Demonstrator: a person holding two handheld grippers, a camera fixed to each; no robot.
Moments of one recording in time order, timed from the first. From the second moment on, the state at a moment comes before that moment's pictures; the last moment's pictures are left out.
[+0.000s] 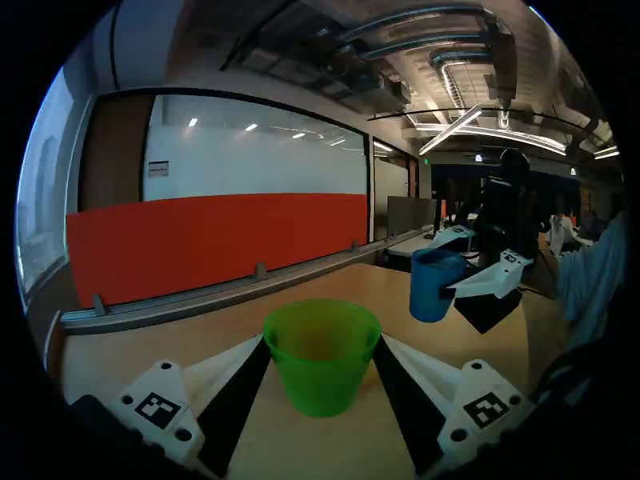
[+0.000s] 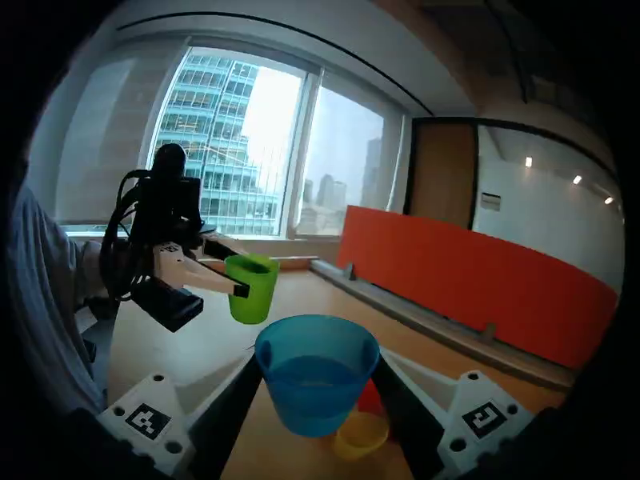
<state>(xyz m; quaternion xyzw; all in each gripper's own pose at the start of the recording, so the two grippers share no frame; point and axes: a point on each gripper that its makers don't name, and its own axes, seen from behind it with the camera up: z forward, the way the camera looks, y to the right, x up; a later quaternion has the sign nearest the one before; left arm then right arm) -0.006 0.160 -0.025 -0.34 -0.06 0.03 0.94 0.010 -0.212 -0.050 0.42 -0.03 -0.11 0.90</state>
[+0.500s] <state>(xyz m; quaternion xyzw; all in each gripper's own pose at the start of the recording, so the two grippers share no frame) -0.012 0.171 -0.045 -0.35 -0.06 0.03 0.93 0.045 -0.223 -0.041 0.42 0.01 -0.16 0.89</state>
